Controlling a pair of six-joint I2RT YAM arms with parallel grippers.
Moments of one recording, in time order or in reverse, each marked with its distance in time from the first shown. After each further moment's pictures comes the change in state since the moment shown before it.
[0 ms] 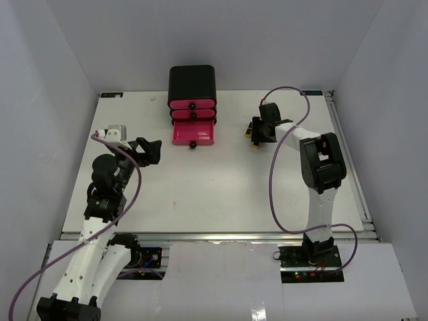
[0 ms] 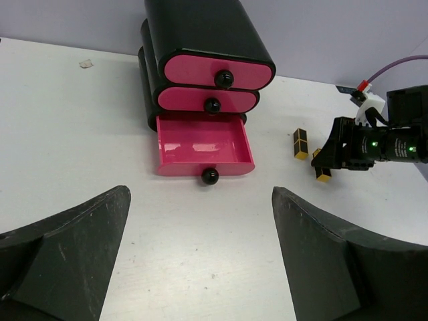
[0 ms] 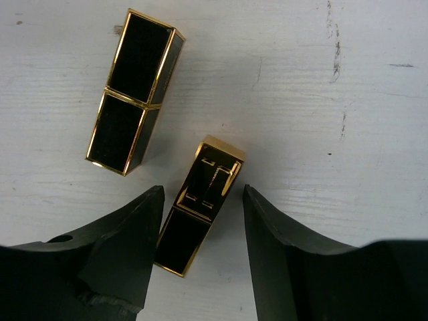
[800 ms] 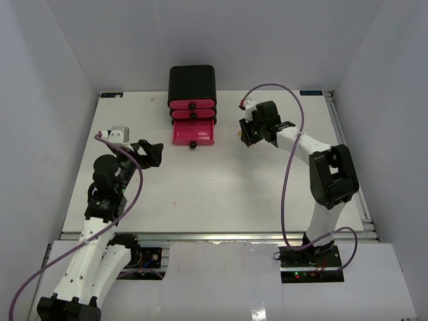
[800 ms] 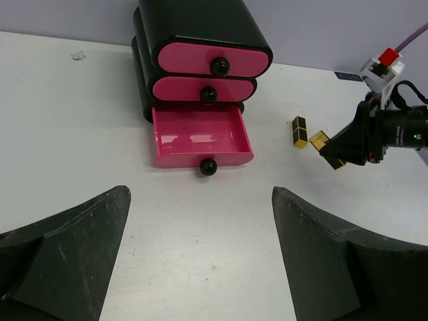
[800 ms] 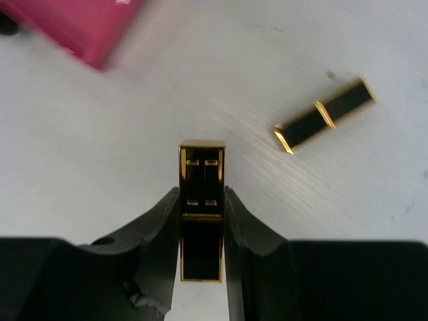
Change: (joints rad) left arm 0.000 -0.009 -0.012 -0.018 0.030 0.022; right arm 0.089 -0.214 -0.103 0.037 -0.324 -0.402
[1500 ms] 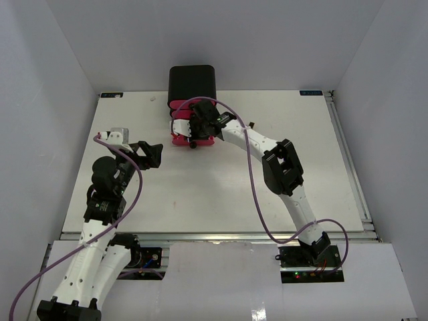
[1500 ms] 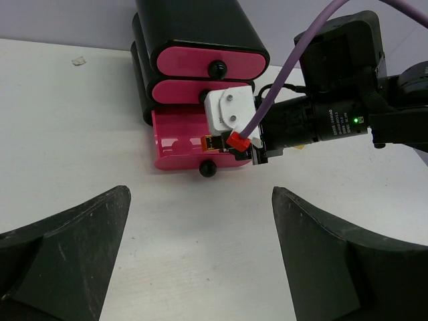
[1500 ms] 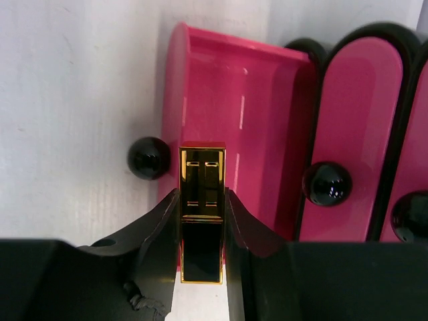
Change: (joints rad) left arm 0.000 -0.023 -0.003 -0.006 0.004 0.011; right arm 0.343 0.469 0.747 -0.327 -0.025 -0.891
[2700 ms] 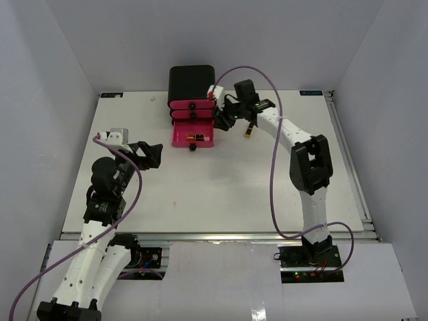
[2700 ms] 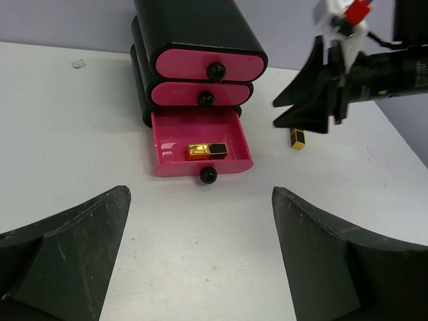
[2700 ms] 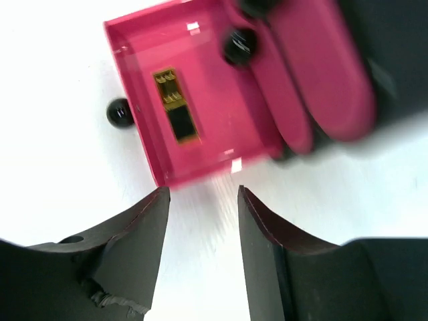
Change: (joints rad) left arm 0.000 -0.009 0.000 0.000 0.002 0.001; right arm -0.224 -0.171 -0.180 0.104 -0.284 0.440
